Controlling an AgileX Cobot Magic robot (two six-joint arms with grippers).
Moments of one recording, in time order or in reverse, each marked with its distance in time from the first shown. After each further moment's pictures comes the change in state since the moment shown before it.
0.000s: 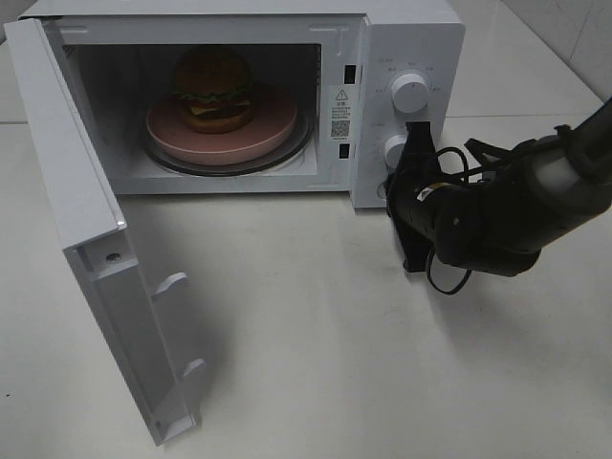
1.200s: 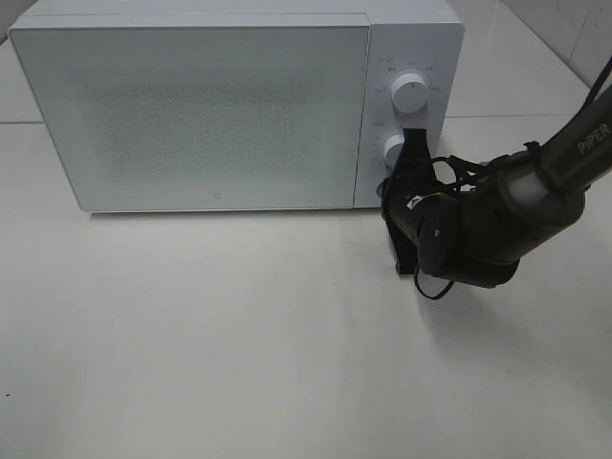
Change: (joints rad) left arm 0.000 0.000 0.000 0.000 0.000 0.000; right arm 0.017 0.072 -0.047 0.060 -0.088 0.002
